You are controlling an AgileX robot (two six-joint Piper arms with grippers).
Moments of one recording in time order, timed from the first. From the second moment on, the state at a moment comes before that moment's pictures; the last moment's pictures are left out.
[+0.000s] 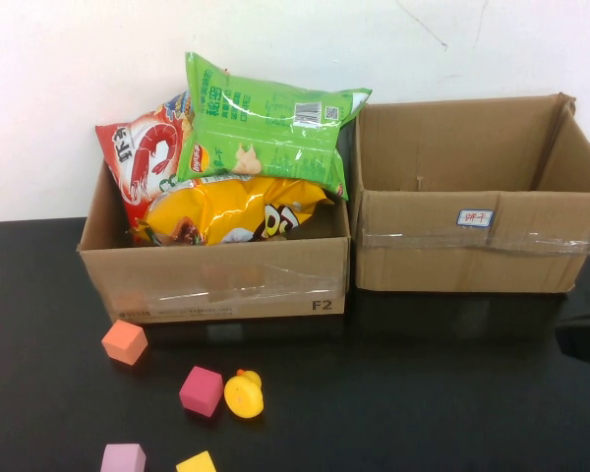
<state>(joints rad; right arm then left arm) 0.29 0.94 -0.76 0.66 0.75 -0.72 -0.06 -0.01 0.02 -0.05 0.37 -0.02</state>
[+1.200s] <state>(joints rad) 0.29 0.52 -0.30 0.70 0.11 -0.79 -0.06 -0.01 0.02 -0.05 0.37 0.05</state>
